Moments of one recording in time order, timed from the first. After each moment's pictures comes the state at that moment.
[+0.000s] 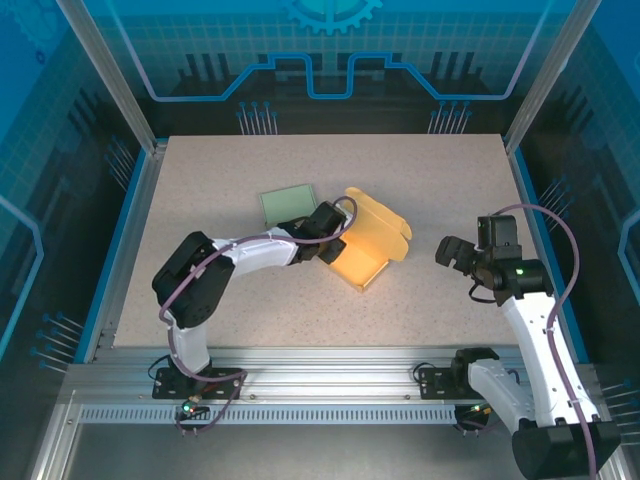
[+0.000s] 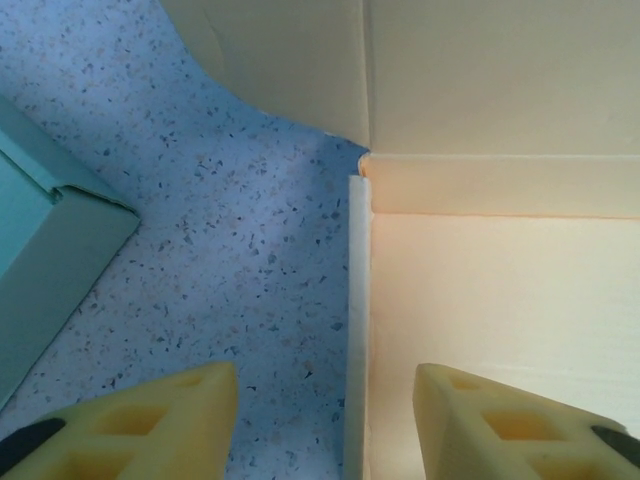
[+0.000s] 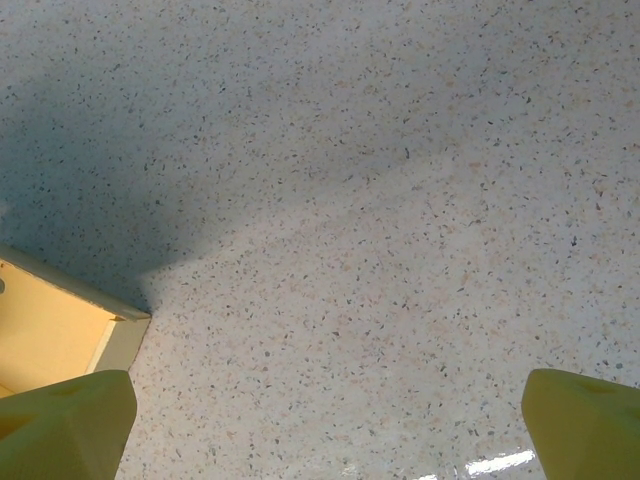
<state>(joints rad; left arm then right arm) -0.71 1.88 1.20 -0.26 -0.21 0.00 0.04 0.86 0.90 -0.99 0.09 0.45</state>
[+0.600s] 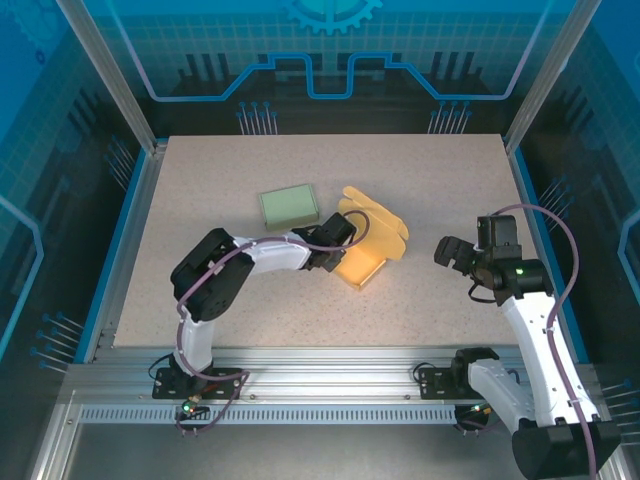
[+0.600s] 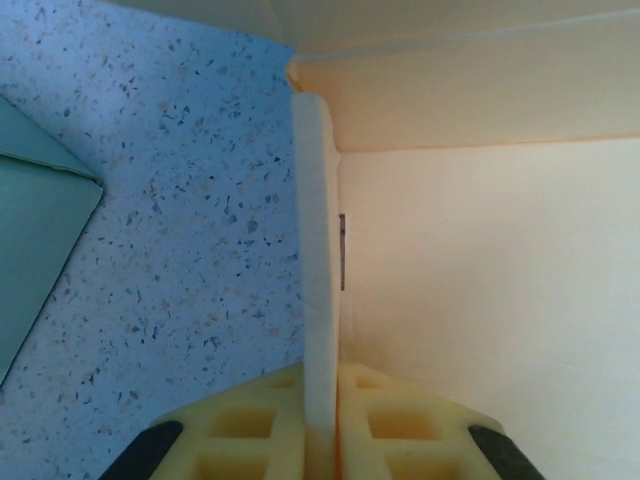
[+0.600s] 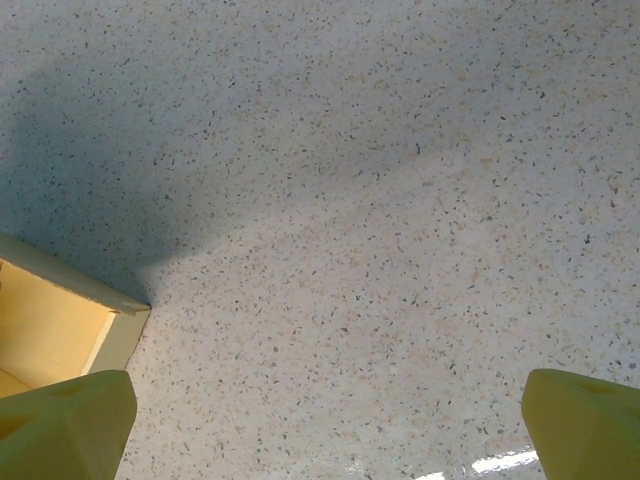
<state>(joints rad) -0.76 1.98 1.23 -0.29 -0.36 0.05 0.04 0.86 0.90 -0.99 0.07 0.45</state>
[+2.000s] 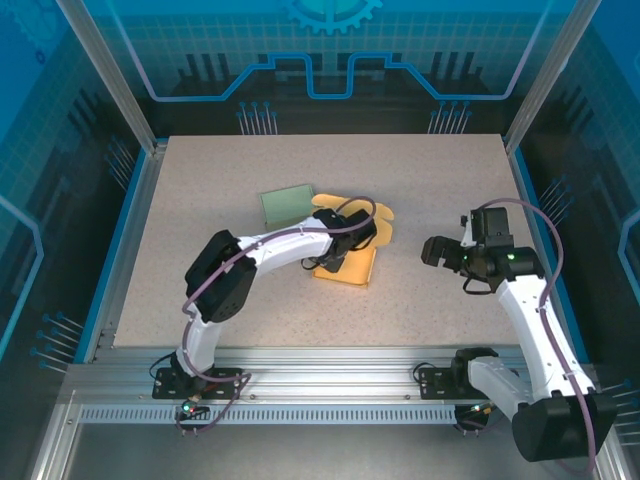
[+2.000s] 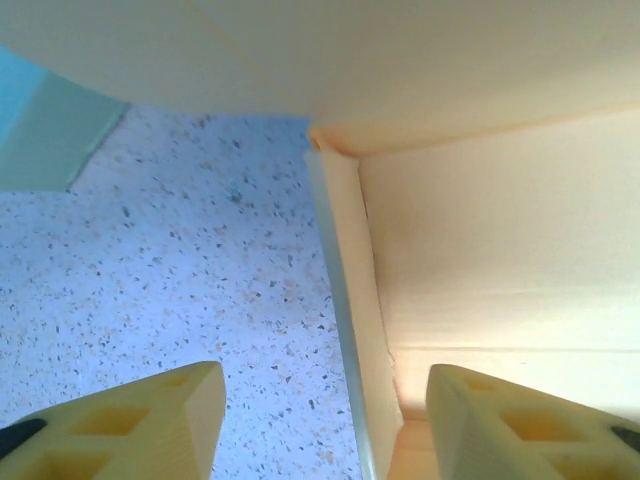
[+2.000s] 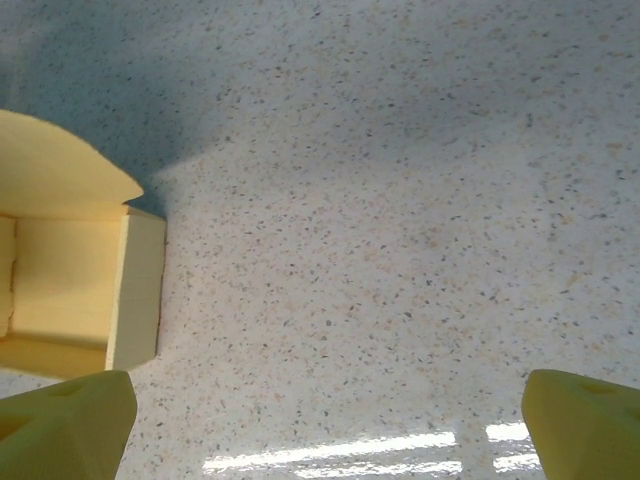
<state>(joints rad) -0.84 2.03 1.61 -1.04 -0.46 -0.45 0.04 0.96 0.90 -0.95 -0.11 0.34</state>
